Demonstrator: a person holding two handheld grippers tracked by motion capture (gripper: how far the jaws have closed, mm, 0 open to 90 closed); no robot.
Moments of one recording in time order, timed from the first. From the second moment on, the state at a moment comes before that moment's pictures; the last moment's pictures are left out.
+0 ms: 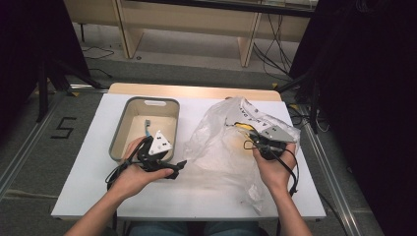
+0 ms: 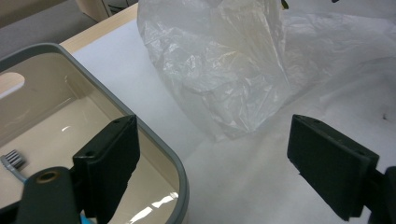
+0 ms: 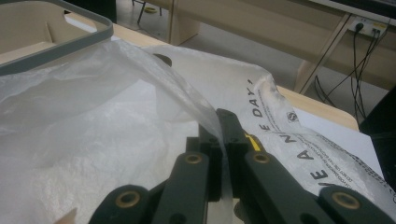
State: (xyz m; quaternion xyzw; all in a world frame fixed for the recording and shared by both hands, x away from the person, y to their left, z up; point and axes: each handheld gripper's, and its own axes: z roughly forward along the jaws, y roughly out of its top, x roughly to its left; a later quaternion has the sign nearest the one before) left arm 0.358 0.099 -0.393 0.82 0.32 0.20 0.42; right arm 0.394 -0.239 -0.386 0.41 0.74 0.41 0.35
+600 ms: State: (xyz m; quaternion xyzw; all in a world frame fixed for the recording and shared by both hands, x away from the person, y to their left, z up) left arm 0.363 0.129 -0.381 0.81 0.35 0.22 0.43; right arm 0.394 -0.238 -0.386 0.40 0.74 0.40 0.35
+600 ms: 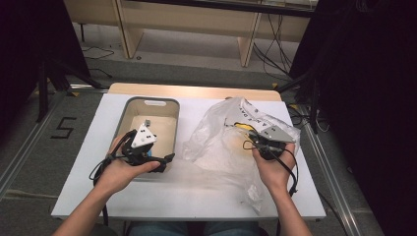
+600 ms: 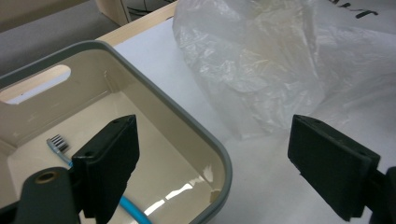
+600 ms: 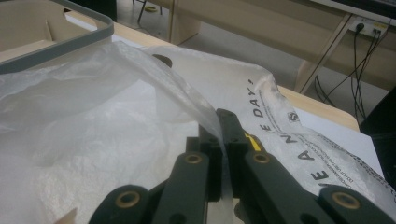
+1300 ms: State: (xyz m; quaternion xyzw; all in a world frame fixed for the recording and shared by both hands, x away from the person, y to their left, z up) left arm 0.393 0.155 -0.386 0.80 0.41 0.22 0.38; right arm 0.394 -0.236 -0.388 0.40 0.75 0.40 0.35
